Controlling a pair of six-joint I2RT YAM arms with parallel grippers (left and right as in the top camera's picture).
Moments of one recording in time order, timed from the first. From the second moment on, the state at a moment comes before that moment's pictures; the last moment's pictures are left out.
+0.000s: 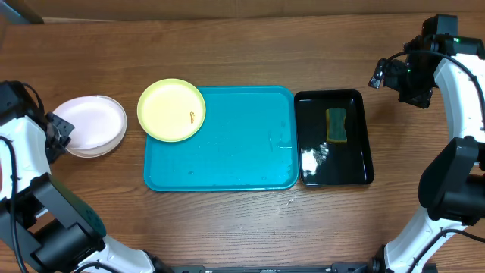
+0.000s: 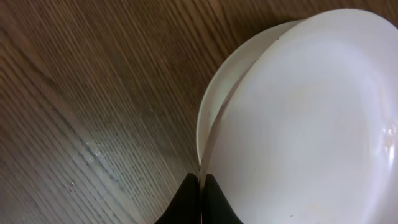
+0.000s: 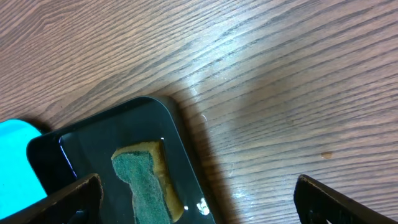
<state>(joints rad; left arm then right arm) 0.62 1.83 1.41 -0.84 -0.13 -0.46 -0.19 2.00 1.77 -1.13 -0.18 0.20</state>
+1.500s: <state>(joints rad) 0.24 1.84 1.35 -0.57 0.07 -0.18 -0.19 2.00 1.77 -1.13 -0.18 0.20</state>
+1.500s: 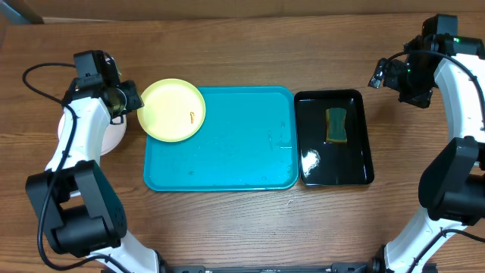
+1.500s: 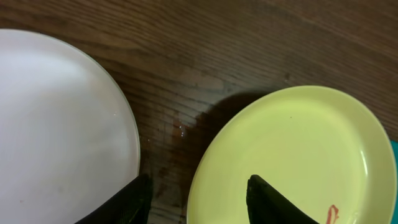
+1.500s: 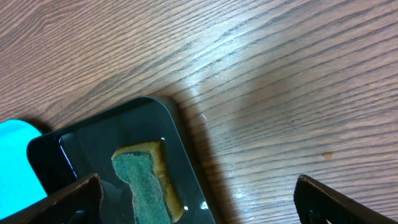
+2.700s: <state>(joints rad) 0.06 1.96 1.45 -0.86 0.30 -0.17 -0.19 2.00 1.77 -1.13 -0.18 0.20</state>
